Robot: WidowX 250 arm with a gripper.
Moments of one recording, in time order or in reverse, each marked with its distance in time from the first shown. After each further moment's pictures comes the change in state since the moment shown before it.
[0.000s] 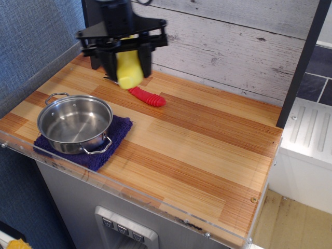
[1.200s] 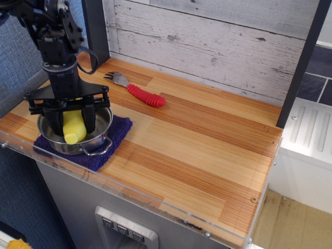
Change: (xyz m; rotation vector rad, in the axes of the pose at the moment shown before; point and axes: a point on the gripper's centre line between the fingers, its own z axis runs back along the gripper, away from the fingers) arm -0.026 0.080 -0.067 0.159 0.095 0.094
